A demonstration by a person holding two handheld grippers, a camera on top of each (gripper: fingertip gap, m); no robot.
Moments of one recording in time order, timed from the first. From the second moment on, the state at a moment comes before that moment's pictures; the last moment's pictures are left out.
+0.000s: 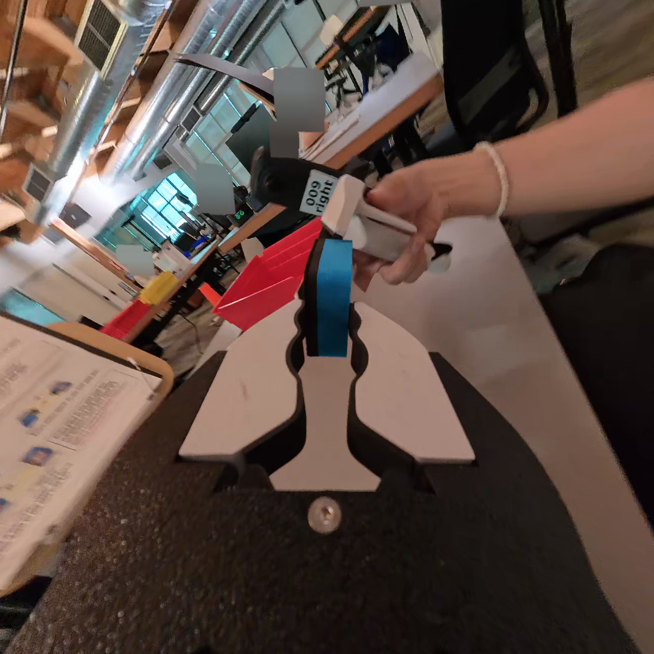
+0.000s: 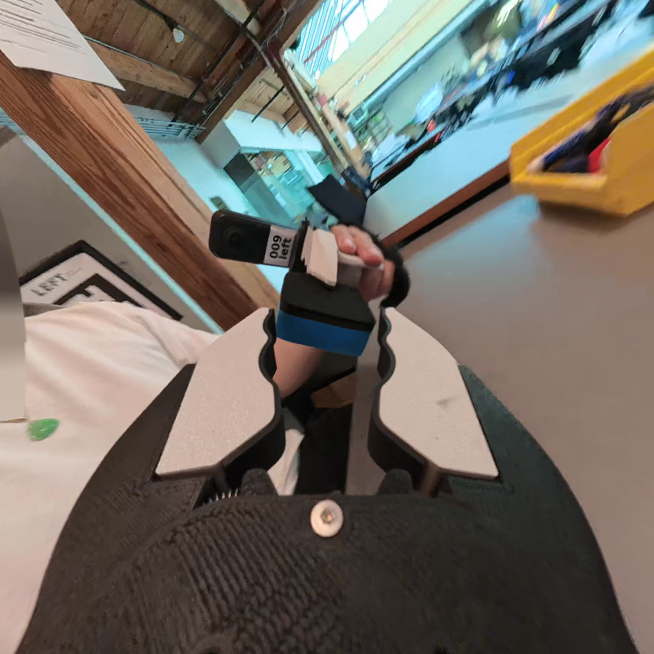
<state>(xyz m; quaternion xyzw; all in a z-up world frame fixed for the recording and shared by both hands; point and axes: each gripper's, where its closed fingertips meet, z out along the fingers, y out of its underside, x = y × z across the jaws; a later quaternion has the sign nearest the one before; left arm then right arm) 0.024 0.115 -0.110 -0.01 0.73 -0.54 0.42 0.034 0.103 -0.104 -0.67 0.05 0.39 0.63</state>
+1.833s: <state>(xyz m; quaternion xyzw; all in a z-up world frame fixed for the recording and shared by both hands) 0.036 0.119 -0.087 -0.08 0.63 -0.65 0.42 0.046 0.105 -0.086 -0.62 0.08 0.36 0.69</state>
